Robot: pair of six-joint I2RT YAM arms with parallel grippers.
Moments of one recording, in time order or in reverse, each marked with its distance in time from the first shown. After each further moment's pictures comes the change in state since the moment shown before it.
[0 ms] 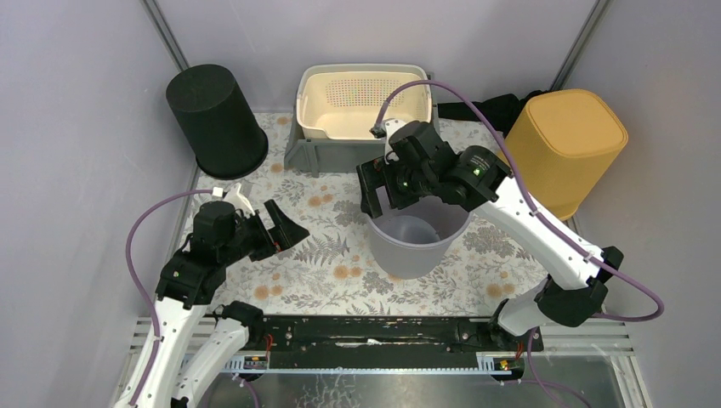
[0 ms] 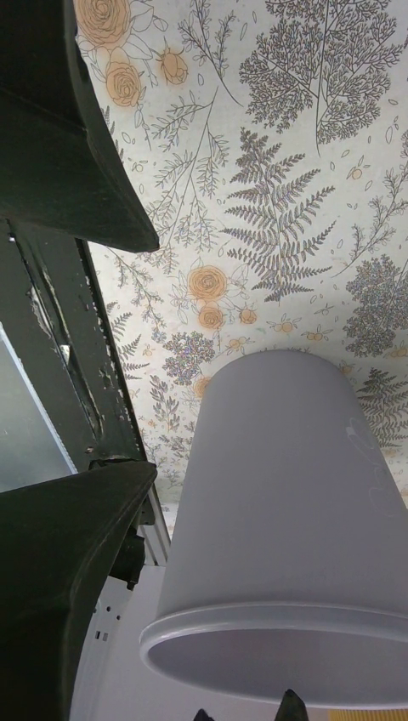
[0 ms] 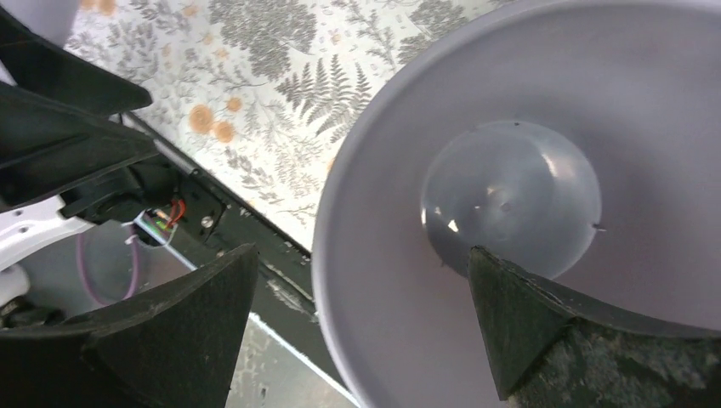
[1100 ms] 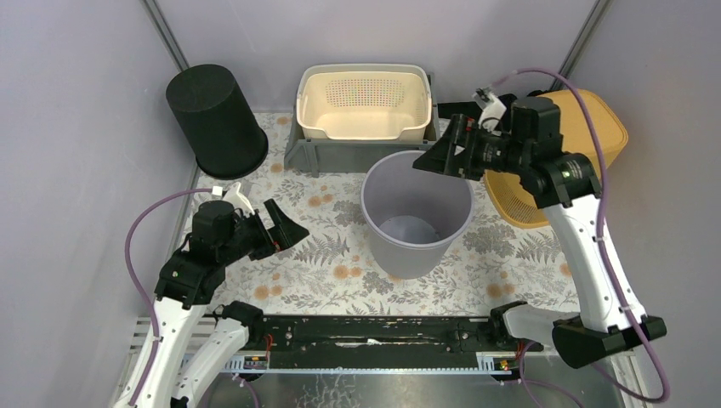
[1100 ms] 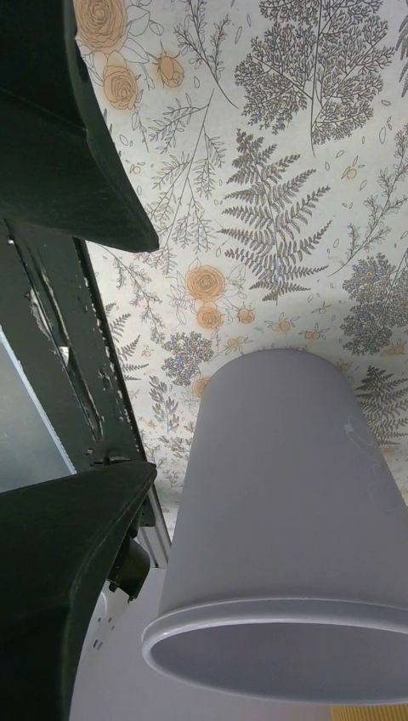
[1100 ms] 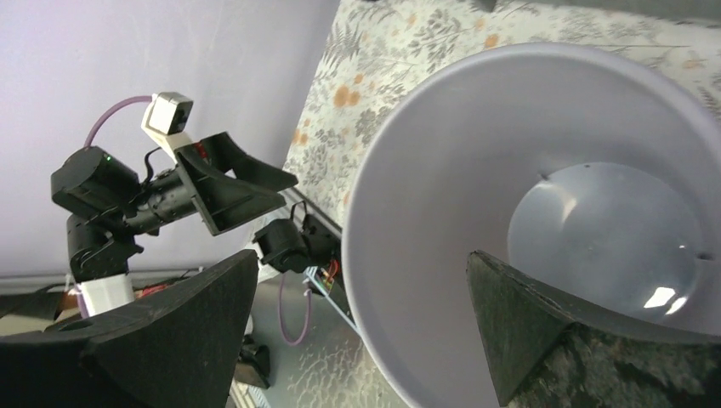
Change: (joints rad) left arm 0.000 0.003 0.011 -0.002 0.000 0.012; right arm -0.642 -0.306 -0.238 0.214 -0.649 0.134
